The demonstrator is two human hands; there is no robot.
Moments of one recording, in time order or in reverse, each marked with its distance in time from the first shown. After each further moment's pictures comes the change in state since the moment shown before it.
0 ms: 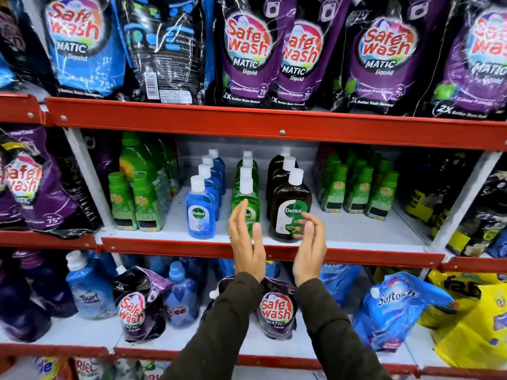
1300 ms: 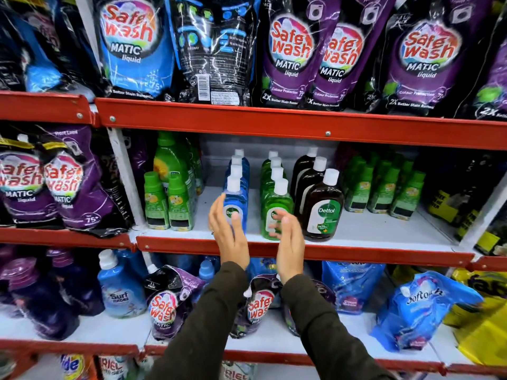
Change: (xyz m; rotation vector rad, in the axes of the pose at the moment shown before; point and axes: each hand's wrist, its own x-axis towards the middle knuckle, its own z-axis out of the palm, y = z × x) left_hand 0.051 -0.031 -0.098 -0.002 0.137 -0.037; right_hand -0.056 -0.011 0.102 0.052 -0.219 0.109
